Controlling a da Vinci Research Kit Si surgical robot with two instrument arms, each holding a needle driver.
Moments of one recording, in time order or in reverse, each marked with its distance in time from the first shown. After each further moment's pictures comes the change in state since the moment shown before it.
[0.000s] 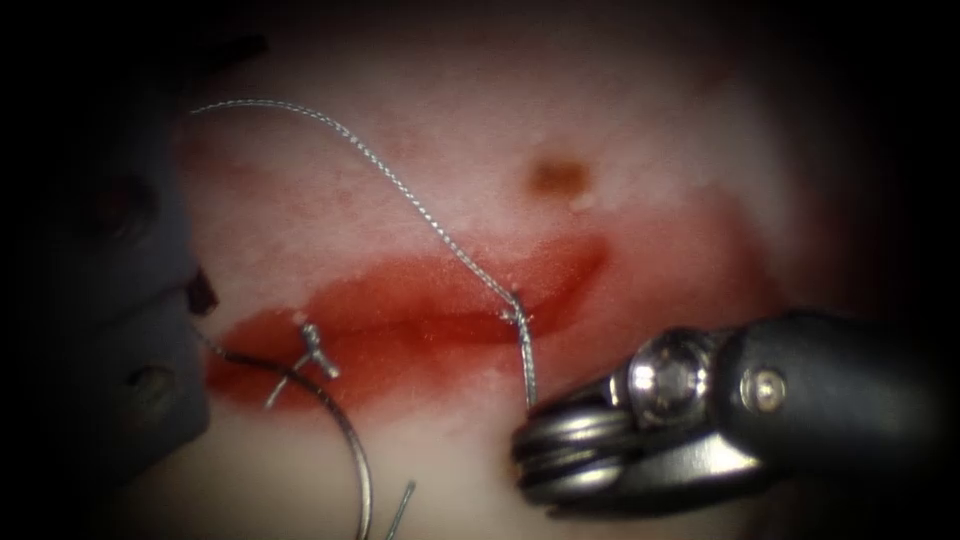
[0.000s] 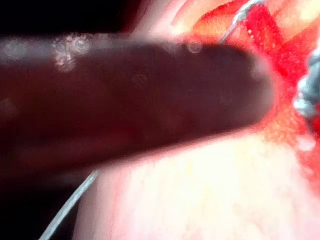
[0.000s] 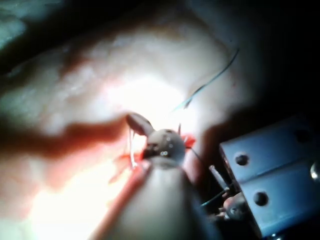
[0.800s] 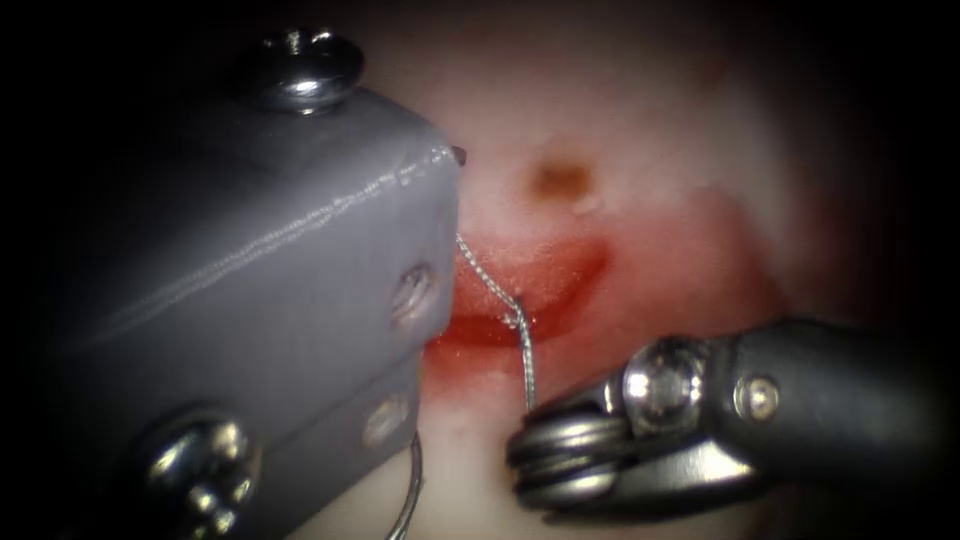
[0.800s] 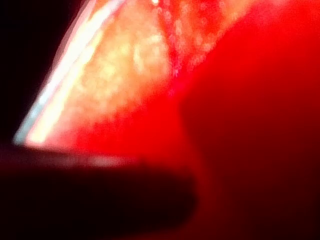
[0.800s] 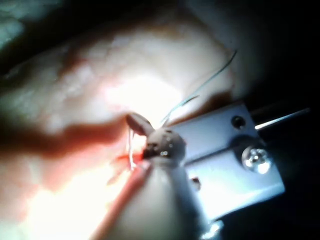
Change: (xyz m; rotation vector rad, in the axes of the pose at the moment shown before) right arm 0.000 0.000 0.000 0.000 0.010 0.010; left arm -0.003 0.001 0.011 -0.057 0.177 0.017
